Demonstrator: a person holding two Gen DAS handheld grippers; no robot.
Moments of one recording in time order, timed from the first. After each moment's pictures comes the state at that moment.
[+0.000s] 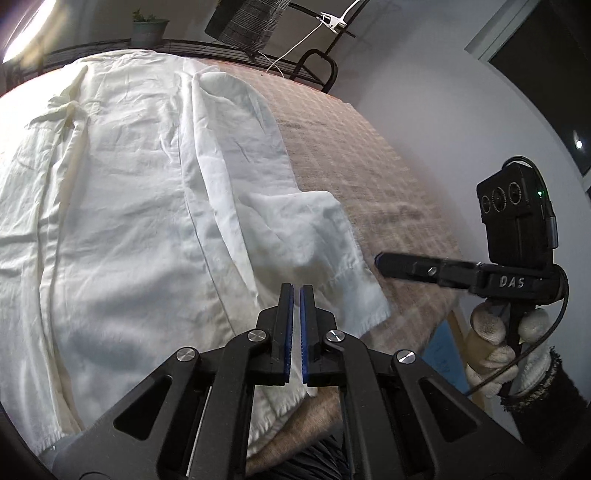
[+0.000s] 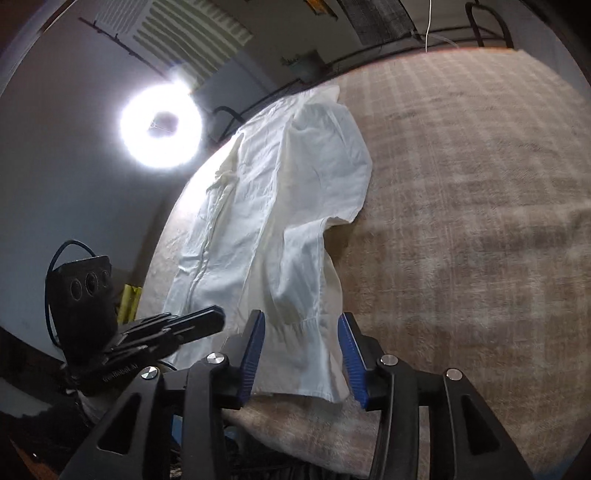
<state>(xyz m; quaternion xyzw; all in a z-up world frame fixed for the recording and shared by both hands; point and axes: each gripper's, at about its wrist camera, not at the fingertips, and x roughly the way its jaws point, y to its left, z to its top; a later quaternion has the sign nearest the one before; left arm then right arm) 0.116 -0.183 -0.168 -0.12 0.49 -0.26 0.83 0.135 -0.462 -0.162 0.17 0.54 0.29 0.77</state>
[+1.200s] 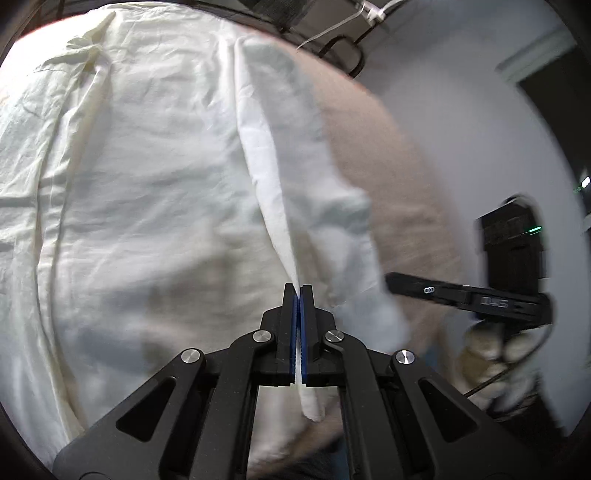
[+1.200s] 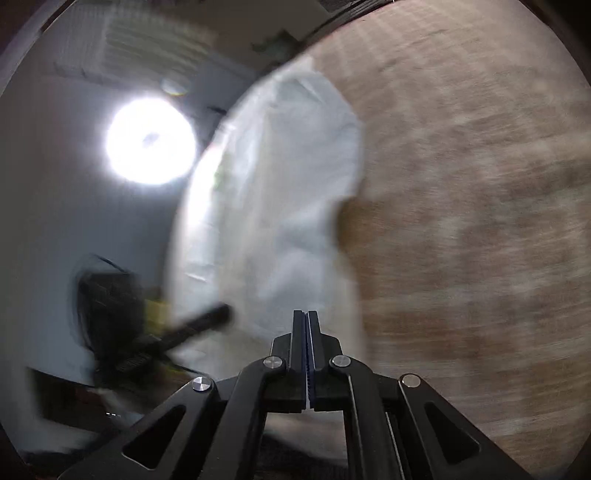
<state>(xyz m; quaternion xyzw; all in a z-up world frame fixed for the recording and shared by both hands) 0.149 -0.156 -0.206 -0.16 0.55 -0.24 0.79 0.140 -0.450 -0.186 0.19 0.59 0.26 0.74</state>
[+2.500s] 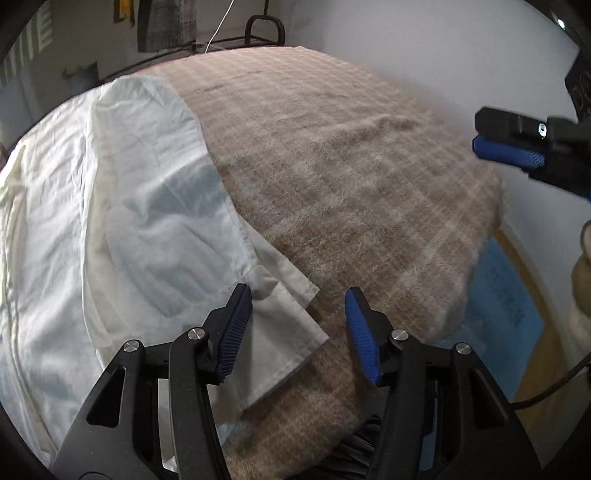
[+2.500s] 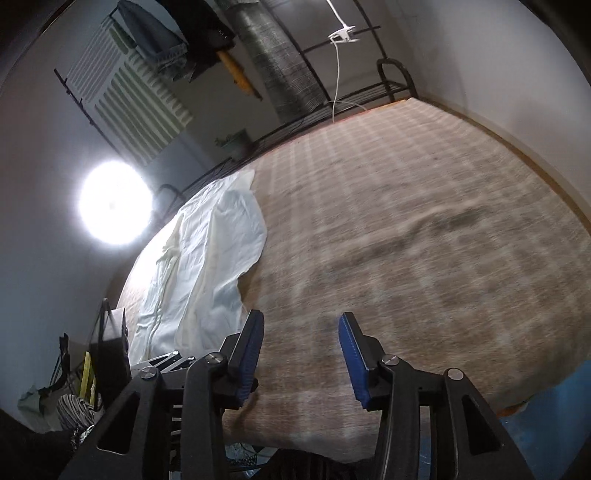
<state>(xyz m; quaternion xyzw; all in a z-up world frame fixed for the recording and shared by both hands) 0.097 -0.306 -0.202 0.09 0.49 -0.27 0.82 0.066 -0.563 -0.104 0.20 0.43 0.13 0.87</state>
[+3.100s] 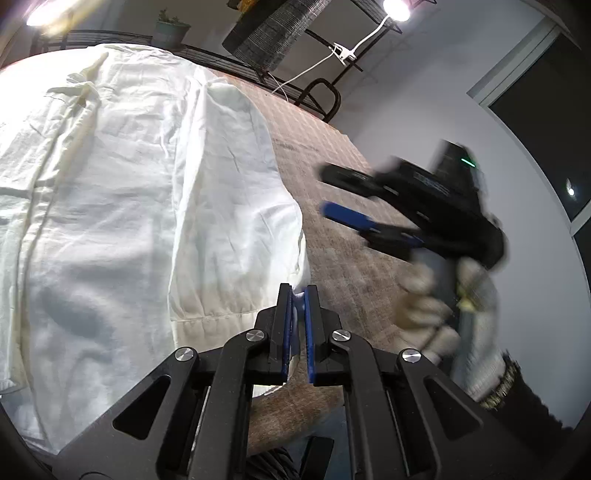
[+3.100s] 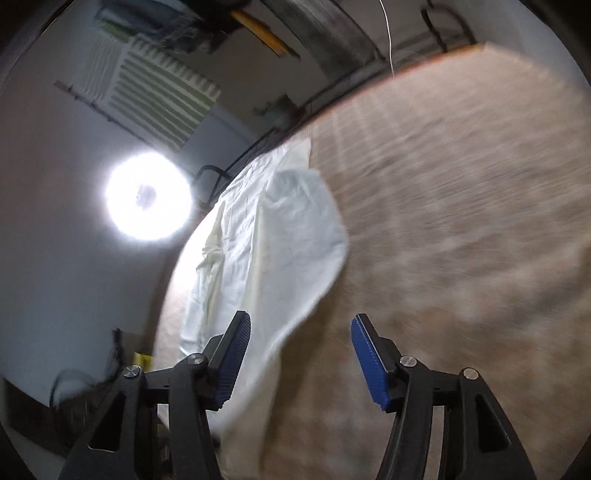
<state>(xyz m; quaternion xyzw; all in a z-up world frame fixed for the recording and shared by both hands) 0.101 -0.185 -0.168 -0.21 0.45 -0.25 0.83 0.215 -0.469 -0.163 0.29 0.49 0.25 0.78</state>
